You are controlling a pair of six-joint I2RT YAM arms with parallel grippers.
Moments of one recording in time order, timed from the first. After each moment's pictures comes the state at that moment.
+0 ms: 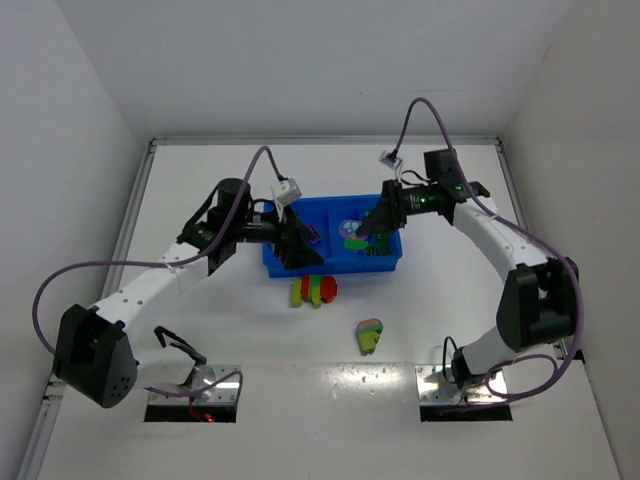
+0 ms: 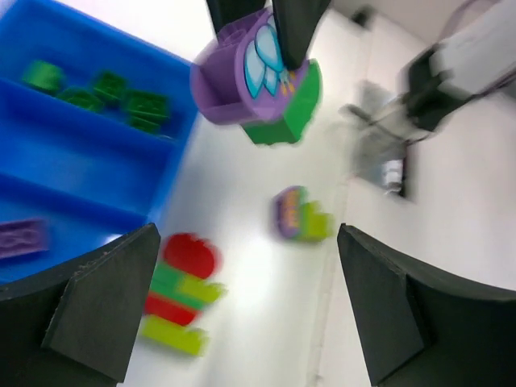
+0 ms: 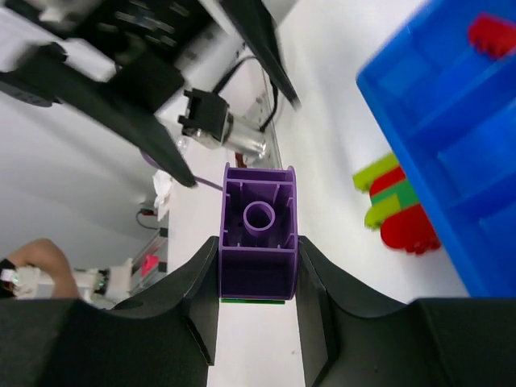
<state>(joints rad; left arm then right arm) -0.49 1.24 0.98 -0.18 0.83 0.00 0.20 1.55 1.13 -0.42 -1.31 0.09</state>
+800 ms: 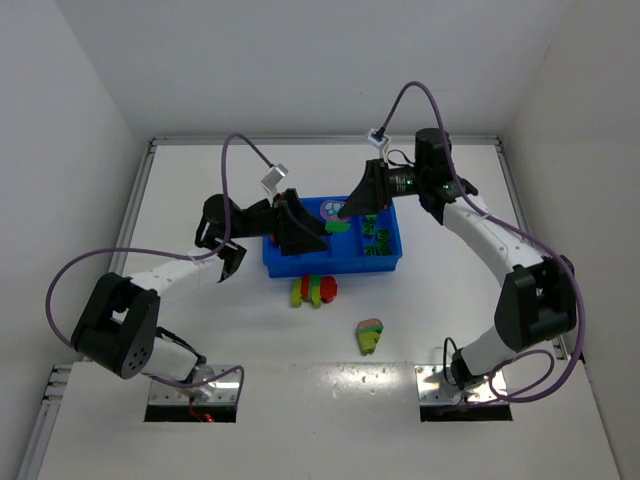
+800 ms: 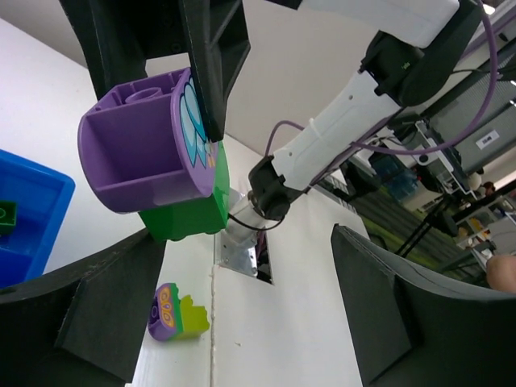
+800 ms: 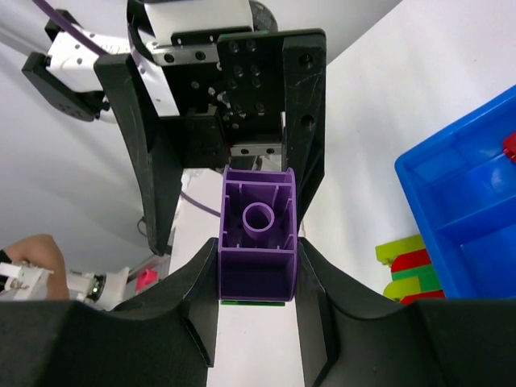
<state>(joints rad) -0.44 1.40 0.73 1.03 1.10 -0.99 0.30 1.56 1.21 0.01 -1.32 0.47</state>
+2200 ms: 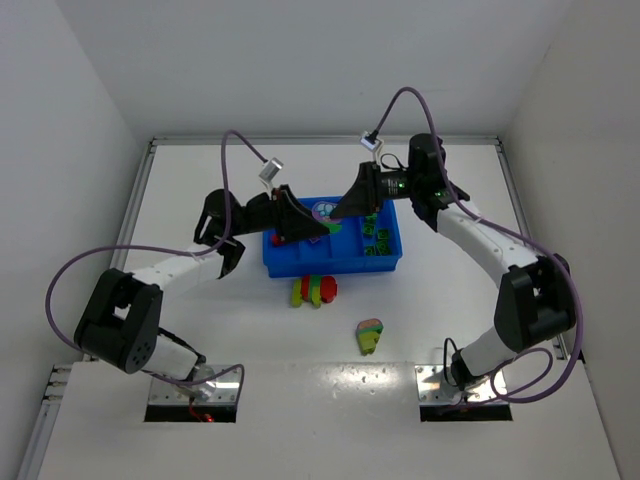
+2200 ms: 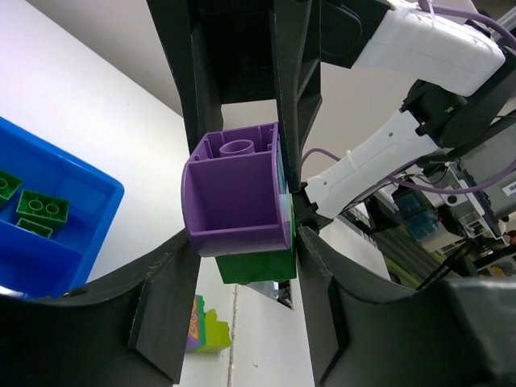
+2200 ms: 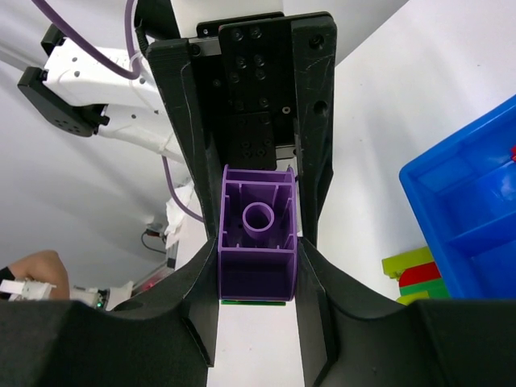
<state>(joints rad) -0.40 1.42 0.75 0.96 1.00 -0.95 0.34 1.56 1.16 0.19 -1.26 0.62</state>
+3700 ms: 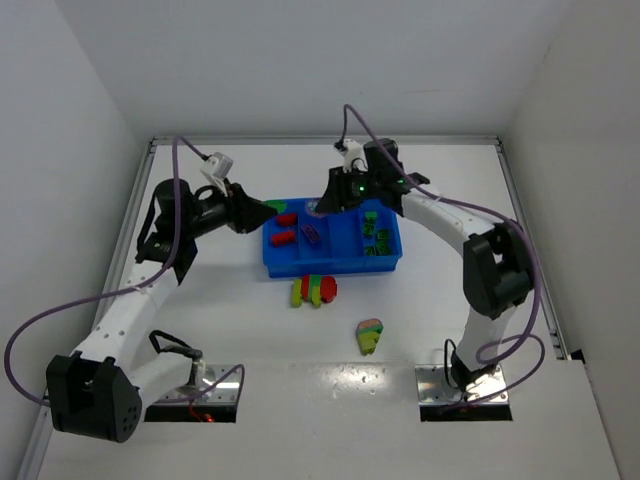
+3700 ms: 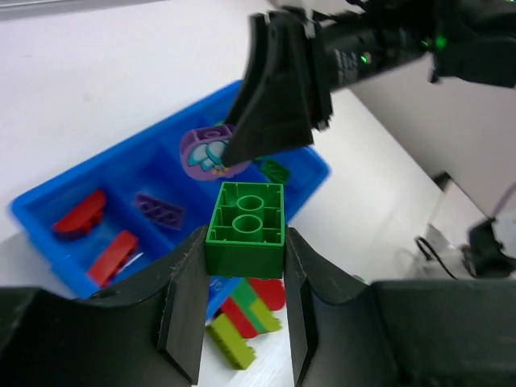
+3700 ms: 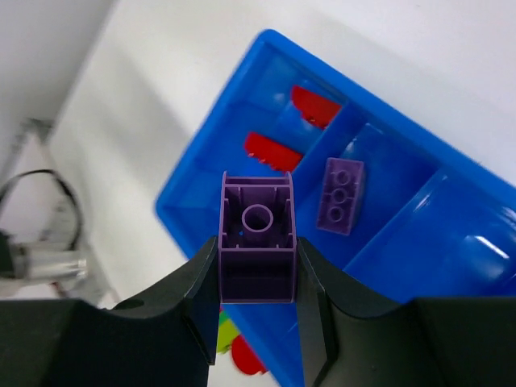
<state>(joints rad) -0.16 1.06 0.82 0.09 0.76 -0.34 0.43 1.80 1.34 -0.15 -0.63 0.25</state>
